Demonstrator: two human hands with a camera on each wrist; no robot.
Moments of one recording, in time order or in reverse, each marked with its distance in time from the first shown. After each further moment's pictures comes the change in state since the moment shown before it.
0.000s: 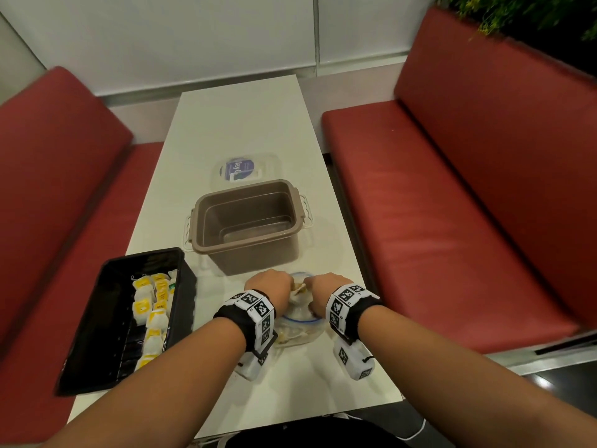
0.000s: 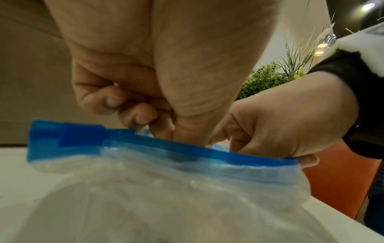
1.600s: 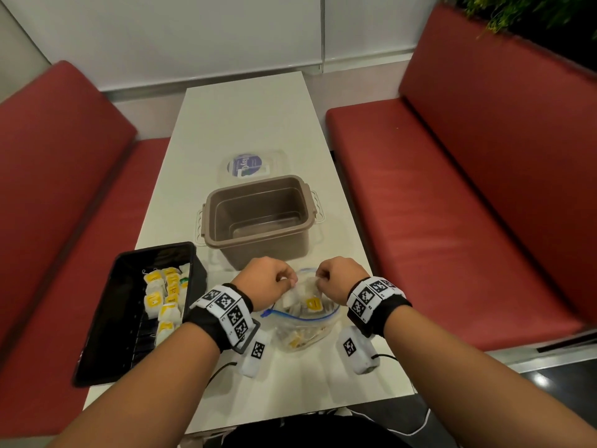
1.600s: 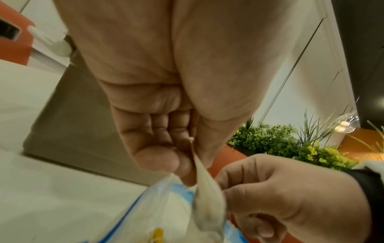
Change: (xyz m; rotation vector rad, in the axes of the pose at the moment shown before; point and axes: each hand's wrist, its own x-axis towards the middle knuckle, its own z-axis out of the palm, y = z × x) left_hand -0.042 -0.045 -0.017 -0.589 0.196 0.165; right_hand -0.013 -0.003 -0.016 0.314 0.207 0.022
